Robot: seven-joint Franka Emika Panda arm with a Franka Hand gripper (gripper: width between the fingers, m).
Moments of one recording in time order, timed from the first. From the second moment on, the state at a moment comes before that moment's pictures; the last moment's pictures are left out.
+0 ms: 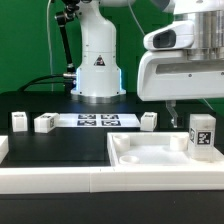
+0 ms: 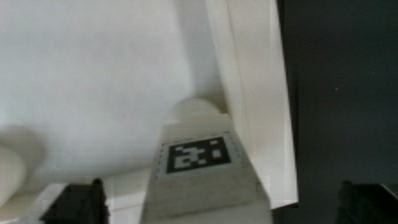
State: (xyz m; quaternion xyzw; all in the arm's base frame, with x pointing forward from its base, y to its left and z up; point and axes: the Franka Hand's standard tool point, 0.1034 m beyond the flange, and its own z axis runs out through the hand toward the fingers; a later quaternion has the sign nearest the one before) arm 0.623 0.122 0.083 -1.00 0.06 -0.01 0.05
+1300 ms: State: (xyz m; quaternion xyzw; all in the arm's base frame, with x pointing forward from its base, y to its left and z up) arm 0.624 0.119 0.083 -0.98 0.21 0.00 0.05
